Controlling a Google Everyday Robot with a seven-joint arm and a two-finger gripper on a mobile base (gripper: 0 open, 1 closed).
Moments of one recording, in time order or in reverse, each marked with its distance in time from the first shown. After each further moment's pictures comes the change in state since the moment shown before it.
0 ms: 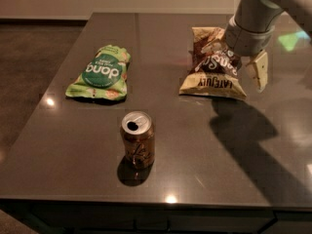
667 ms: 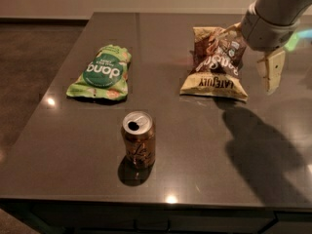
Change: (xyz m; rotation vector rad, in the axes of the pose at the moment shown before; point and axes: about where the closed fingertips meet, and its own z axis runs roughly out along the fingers) arm -0.008 0.025 -0.045 0.076 0.023 0.234
